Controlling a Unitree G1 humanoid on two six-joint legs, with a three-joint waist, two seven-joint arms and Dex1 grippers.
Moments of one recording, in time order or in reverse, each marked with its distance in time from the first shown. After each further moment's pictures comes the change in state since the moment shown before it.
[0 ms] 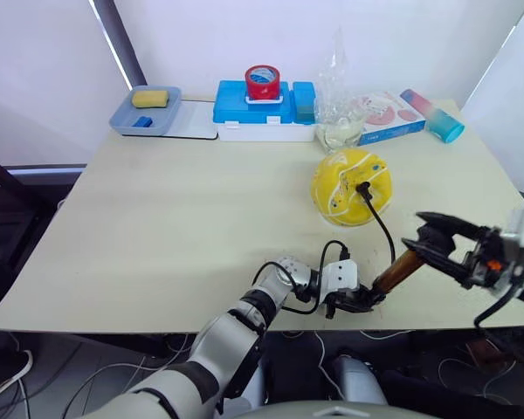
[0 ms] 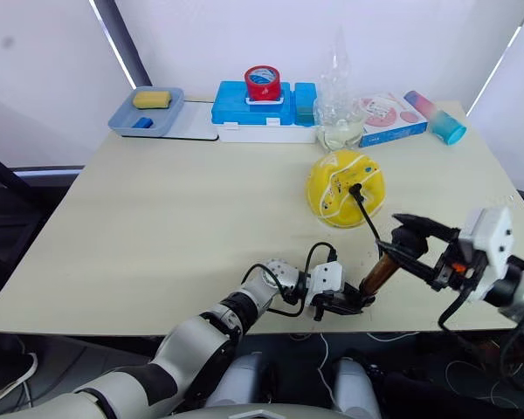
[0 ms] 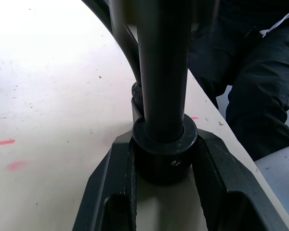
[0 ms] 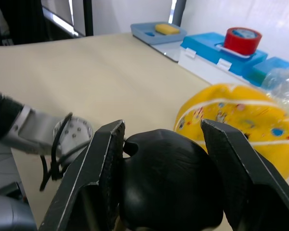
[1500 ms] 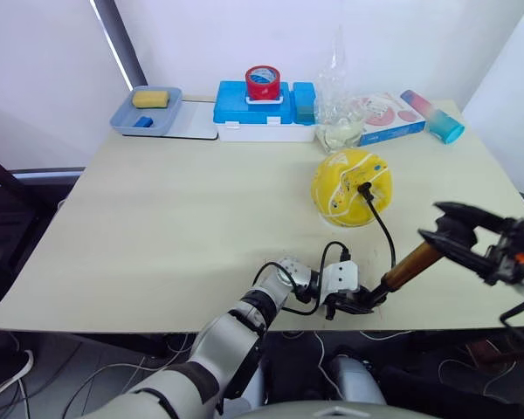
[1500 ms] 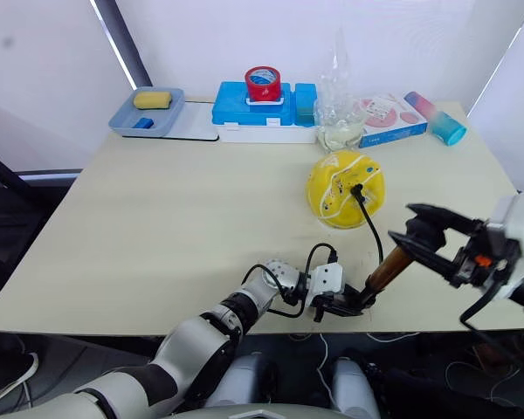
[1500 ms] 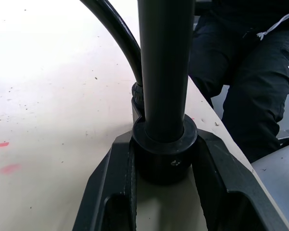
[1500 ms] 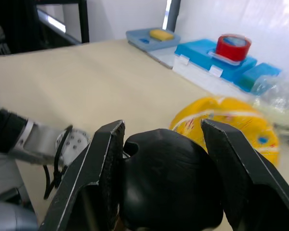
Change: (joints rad) left arm 0.002 -0.001 -0.003 0.002 0.003 -0.002 -0.010; right arm 0.041 -0.059 -0.127 -0.121 0.106 0.130 -0.047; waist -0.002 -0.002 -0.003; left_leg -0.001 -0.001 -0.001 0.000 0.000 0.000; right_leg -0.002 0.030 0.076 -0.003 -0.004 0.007
